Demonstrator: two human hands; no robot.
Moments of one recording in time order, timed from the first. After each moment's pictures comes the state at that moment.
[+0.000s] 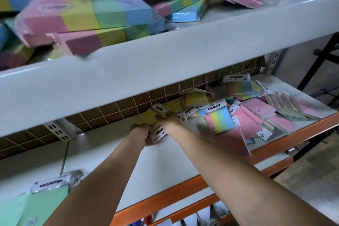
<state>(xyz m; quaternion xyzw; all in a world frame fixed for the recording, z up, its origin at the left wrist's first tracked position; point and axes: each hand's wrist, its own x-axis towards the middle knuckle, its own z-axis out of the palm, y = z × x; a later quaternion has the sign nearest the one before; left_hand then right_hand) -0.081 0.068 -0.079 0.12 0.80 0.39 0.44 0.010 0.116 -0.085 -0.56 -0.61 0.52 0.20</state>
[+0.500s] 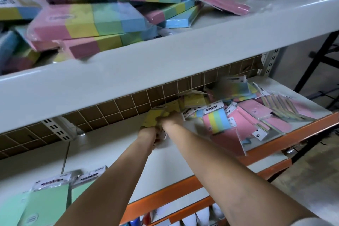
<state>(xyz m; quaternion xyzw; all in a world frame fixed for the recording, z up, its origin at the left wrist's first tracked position) -0.049 0.056 -0.074 0.13 0.78 0.38 0.48 0.018 0.120 -0.076 -0.62 -0.59 0.49 0.19</state>
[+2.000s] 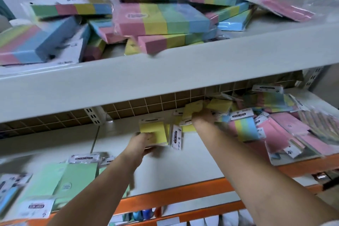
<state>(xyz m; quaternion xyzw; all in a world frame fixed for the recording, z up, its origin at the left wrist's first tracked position) -0.111 -0.024 -0.083 0.07 0.69 0.57 0.43 0.023 0.136 -0.069 -0.68 -0.60 0.39 0.16</state>
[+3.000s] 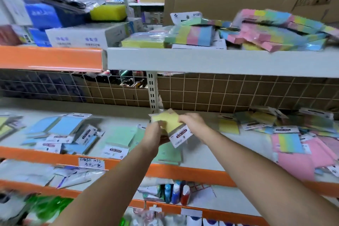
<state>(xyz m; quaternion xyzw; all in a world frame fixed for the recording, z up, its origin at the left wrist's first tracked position) -0.133 -0.165 -0.019 0.04 0.61 0.70 0.37 -0.058 -0.049 -0.006 -0.40 -0.70 0.58 0.11</state>
